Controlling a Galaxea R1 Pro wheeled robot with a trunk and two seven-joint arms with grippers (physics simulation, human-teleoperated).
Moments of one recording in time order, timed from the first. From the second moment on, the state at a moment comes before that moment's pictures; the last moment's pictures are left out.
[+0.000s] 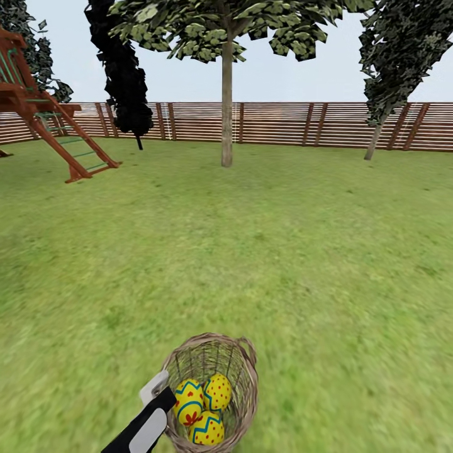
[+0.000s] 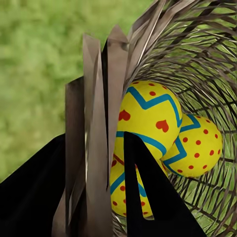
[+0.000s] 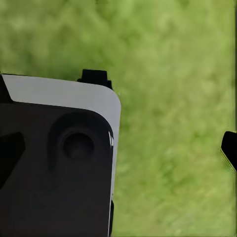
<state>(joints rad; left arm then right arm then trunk) -0.43 -0.05 -0.33 -0.54 0.97 -0.05 0.44 -0.27 -0.05 -0.21 0.04 0.30 -0.05 -0.06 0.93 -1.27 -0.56</state>
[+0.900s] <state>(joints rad) -0.43 -0.05 -0.33 -0.54 0.97 -0.05 0.44 -0.27 -0.05 -0.21 0.04 0.30 -0.05 -0.06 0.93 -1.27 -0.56</state>
